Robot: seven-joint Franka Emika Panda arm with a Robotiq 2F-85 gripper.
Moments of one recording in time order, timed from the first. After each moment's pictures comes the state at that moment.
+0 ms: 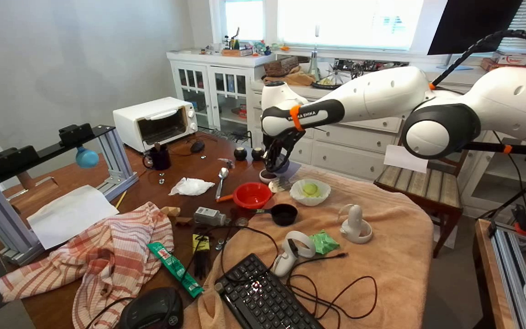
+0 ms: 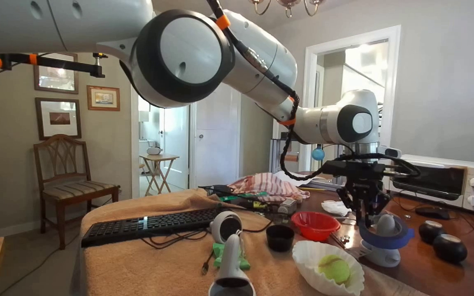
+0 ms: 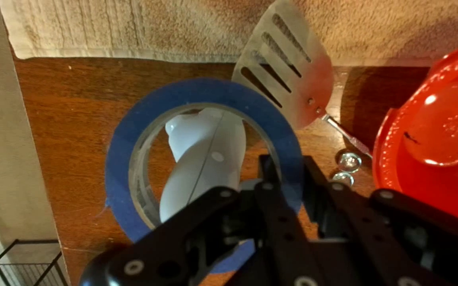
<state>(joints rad) -0.21 1.37 -0.03 -0.58 -0.08 2.06 -0.17</state>
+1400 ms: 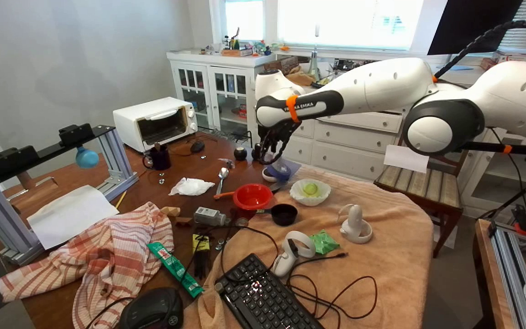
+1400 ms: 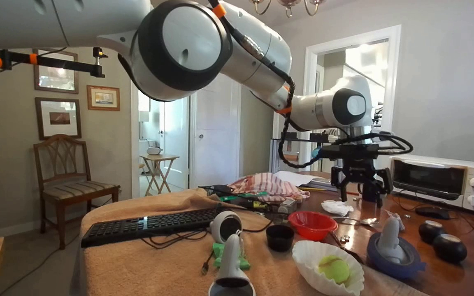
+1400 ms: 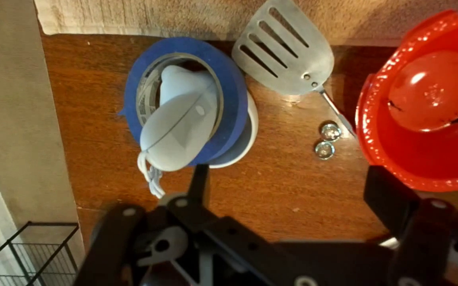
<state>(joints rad) -0.17 1.33 -0.06 -0.56 -0.09 2.00 -0.16</state>
